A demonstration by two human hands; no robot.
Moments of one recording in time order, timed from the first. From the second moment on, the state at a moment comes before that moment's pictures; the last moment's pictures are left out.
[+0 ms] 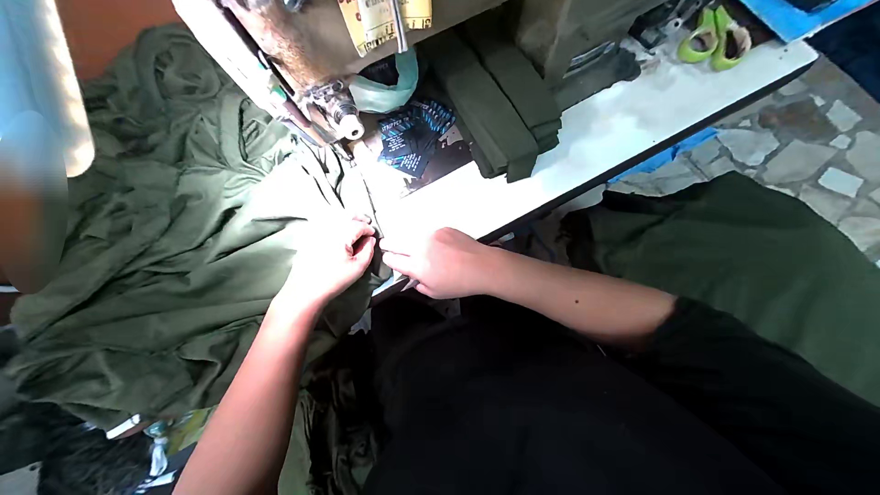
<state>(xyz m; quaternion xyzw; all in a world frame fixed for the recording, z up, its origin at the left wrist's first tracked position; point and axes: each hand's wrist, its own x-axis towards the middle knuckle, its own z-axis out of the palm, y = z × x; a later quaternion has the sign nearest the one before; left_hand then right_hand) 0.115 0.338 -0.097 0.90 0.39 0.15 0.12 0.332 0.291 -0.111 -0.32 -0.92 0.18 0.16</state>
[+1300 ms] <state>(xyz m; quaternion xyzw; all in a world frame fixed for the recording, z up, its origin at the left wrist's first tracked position) 0.120 0.324 -0.119 0.90 0.38 0.21 0.08 0.334 0.282 -0.109 -0.38 -0.90 0.17 0.13</state>
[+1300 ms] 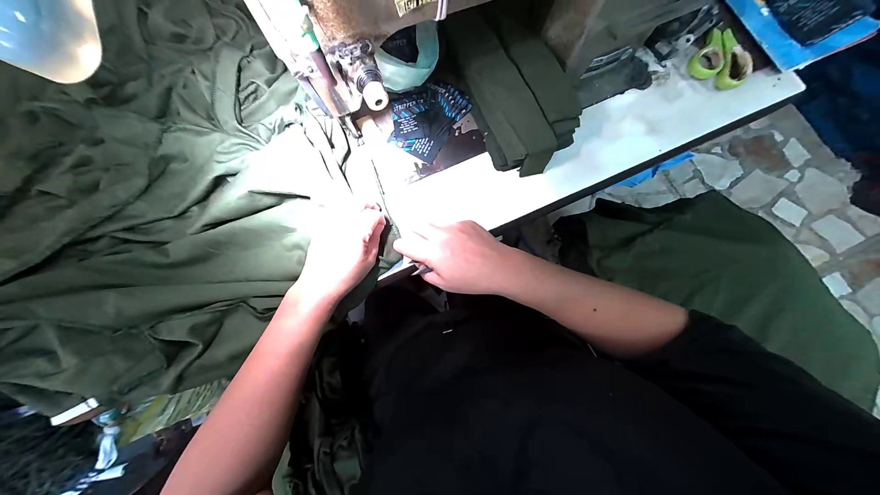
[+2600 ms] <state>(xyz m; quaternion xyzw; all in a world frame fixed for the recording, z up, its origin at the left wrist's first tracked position) 0.106 0.333 -0.138 0.91 0.35 0.24 0.03 0.346 0.317 -0.089 -0.54 -0.80 0.22 0.14</state>
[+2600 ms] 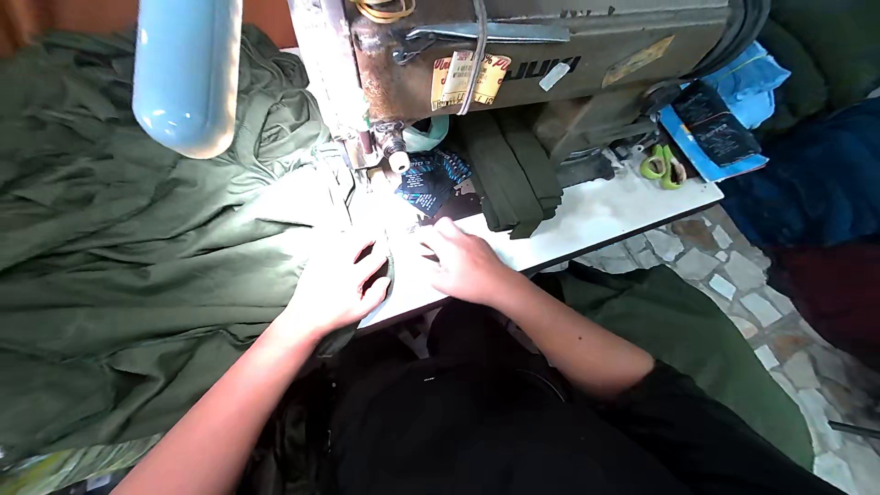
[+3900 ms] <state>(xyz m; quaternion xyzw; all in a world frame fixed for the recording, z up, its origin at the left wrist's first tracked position) 0.112 0.371 -0.135 0.88 0.37 0.29 -0.01 0.580 0.417 0.058 -0.72 -0.55 -0.12 0.41</state>
